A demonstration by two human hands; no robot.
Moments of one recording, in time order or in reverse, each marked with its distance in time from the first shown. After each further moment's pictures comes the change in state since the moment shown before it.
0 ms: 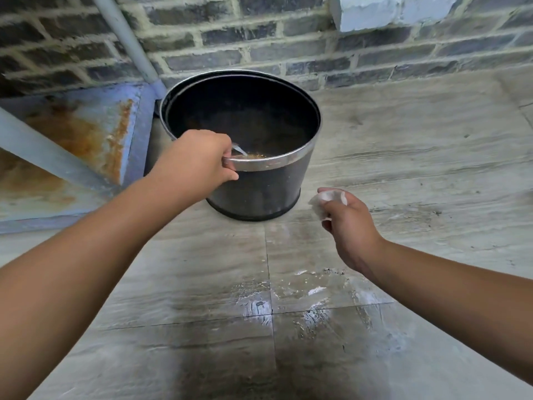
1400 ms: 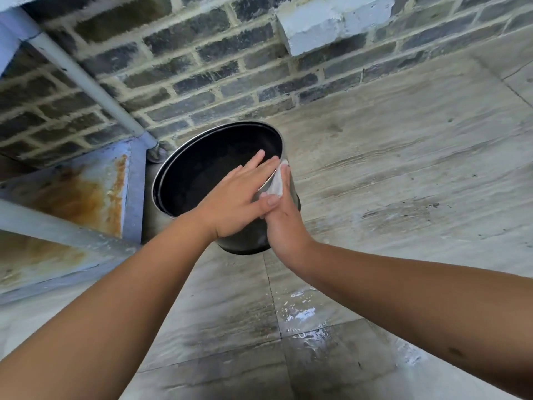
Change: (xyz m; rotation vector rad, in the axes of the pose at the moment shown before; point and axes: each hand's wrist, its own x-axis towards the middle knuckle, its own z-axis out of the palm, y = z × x) left_hand 0.038 0.057 0.042 -0.268 -0.176 0.415; right_hand 0.001 -0.025 0.061 0.069 -0.231 -0.325
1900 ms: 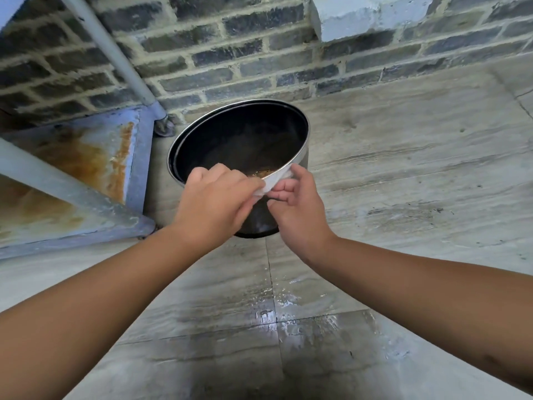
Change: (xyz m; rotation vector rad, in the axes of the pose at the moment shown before) left_hand -0.077 0.001 0.005 0.545 0.428 -0.043; right_hand -0.023 -0.010 0.008 -0.113 0.059 0.030
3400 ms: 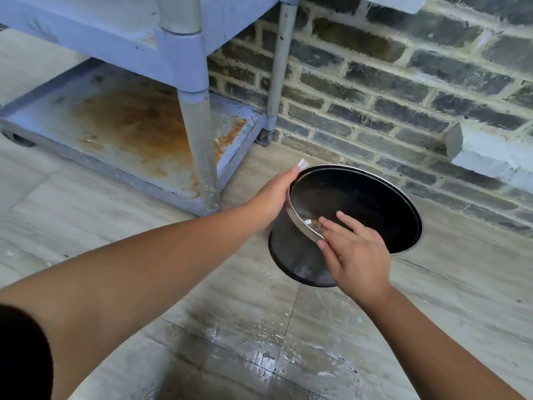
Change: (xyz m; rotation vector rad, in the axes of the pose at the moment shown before) left_hand 0.000 -0.094 0.019 -1.670 0.179 -1.025; right_hand 0.058 -0.015 0.037 -1.320 -0.293 -0.933
